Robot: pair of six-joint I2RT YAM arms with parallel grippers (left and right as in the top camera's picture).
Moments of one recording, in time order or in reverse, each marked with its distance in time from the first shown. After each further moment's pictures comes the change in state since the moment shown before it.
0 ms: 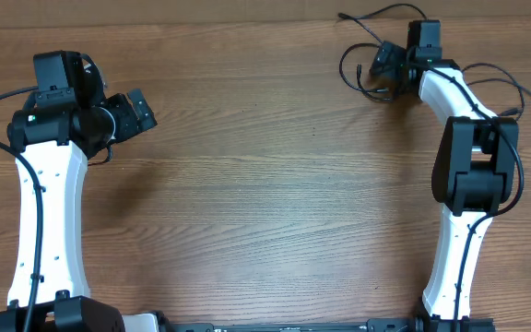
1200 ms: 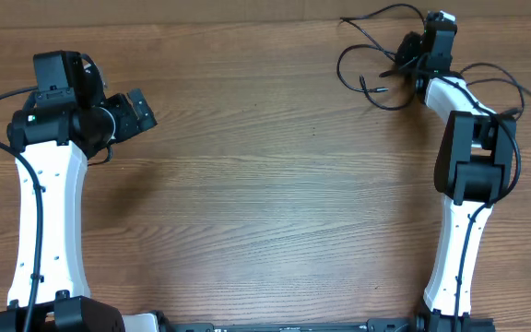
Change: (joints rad) left arm 0.000 0.000 0.000 0.000 0.000 0.000; right arm -0.068 0.146 0.035 0.416 -0.018 -0.087
